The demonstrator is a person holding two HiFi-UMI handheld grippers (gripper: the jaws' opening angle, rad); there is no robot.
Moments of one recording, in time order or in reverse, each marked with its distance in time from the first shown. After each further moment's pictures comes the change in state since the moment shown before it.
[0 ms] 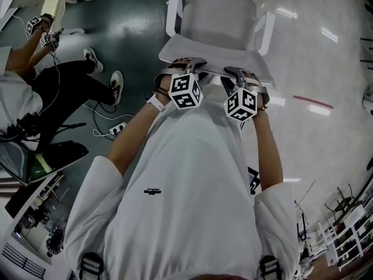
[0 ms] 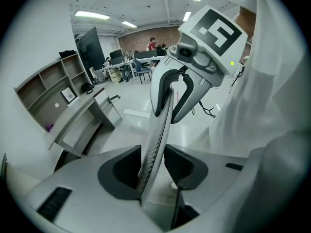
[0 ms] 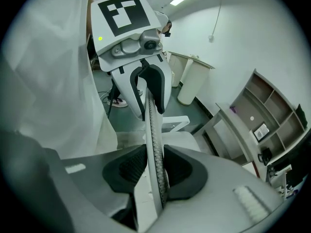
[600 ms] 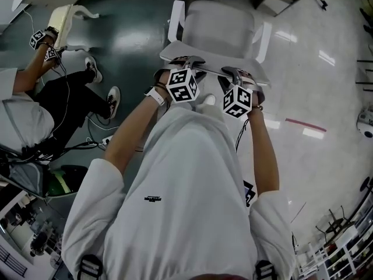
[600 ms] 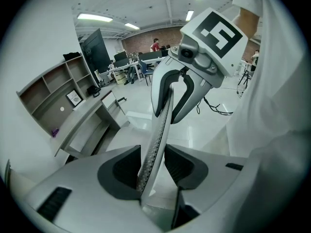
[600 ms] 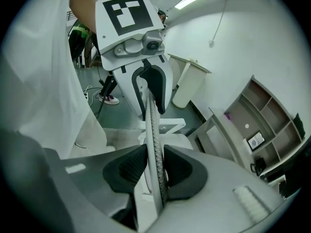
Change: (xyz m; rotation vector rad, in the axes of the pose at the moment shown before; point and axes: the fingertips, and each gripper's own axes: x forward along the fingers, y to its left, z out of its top) left arm 0.036 0.068 0.029 0.000 -0.017 0.059; right arm 0.019 -0.080 -0.018 -0.066 -0.027 -0.044
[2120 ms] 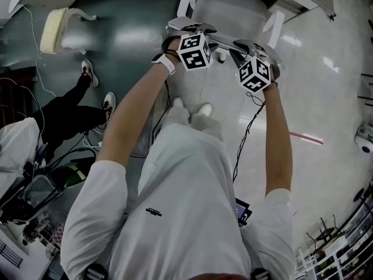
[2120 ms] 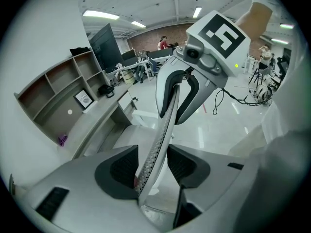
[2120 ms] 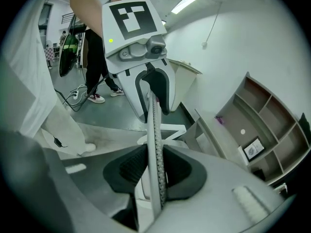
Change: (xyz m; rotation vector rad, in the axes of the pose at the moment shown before) left arm 0.073 0.196 0.052 -0.015 0.007 0.079; right arm 0.061 -0.200 -0.015 -0.044 -0.074 -0.013
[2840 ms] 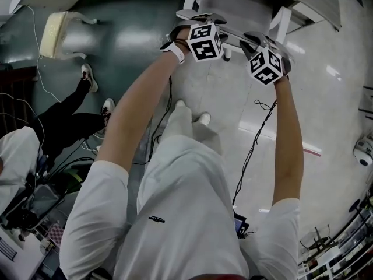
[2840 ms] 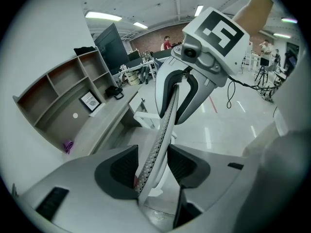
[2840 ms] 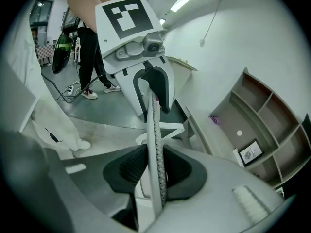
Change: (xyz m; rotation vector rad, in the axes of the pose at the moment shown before) left arm 0.051 0.097 0.030 0.004 -0.014 0.058; right arm 0.035 -0.108 -0.021 -0.026 0.010 -0.008
